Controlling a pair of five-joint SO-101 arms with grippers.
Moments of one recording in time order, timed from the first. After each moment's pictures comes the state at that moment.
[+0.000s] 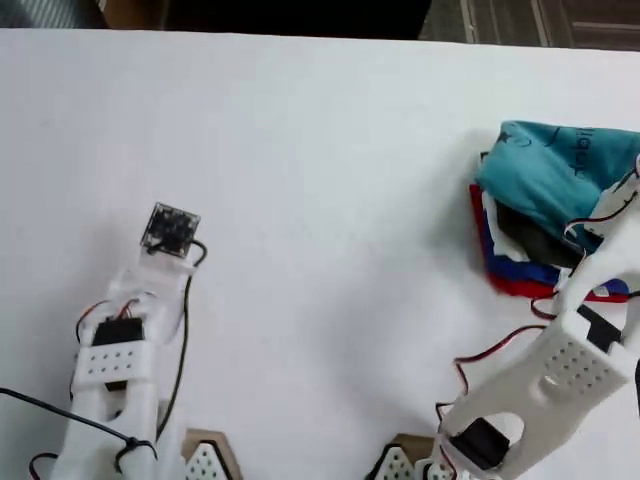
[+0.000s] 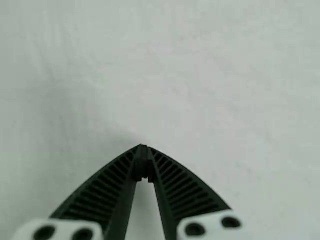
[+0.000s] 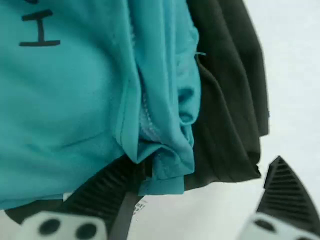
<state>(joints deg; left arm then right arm) -16.4 -49.5 80.6 34.0 -23.3 36.7 31.3 -32.6 88.6 8.2</state>
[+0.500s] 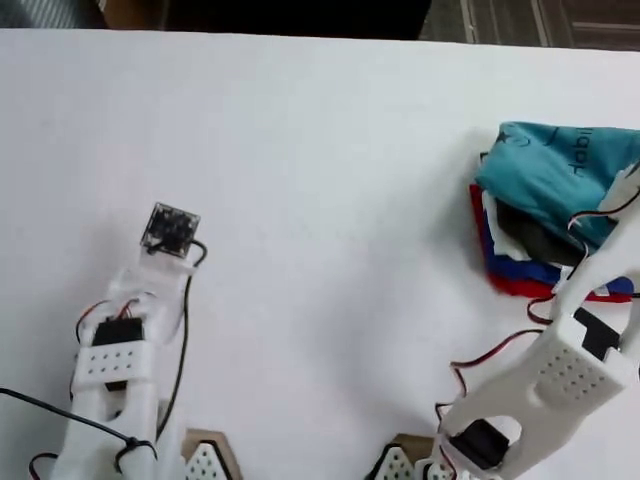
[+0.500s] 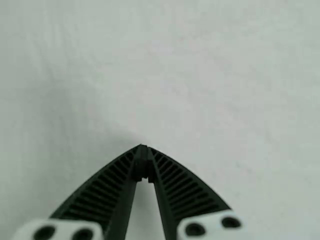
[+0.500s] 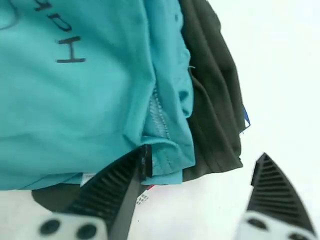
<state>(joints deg) -16.4 -49.5 80.6 34.0 -23.3 35.6 26.6 -40.3 93.2 8.2</state>
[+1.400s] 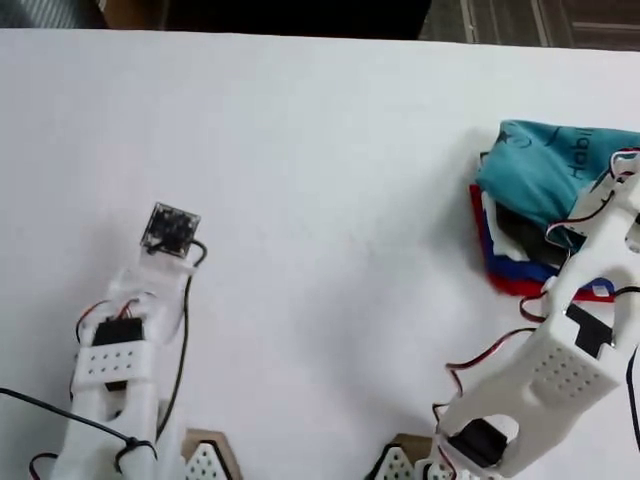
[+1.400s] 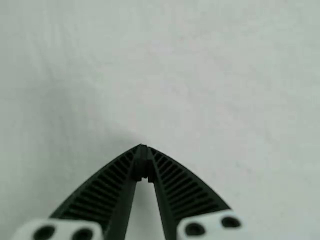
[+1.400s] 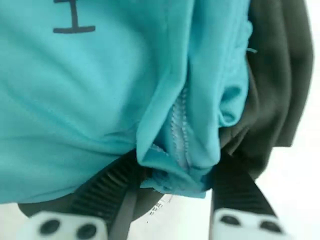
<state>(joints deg) -16.4 -49.5 80.6 34.0 -23.3 33.1 26.4 -23.5 83.7 7.9</state>
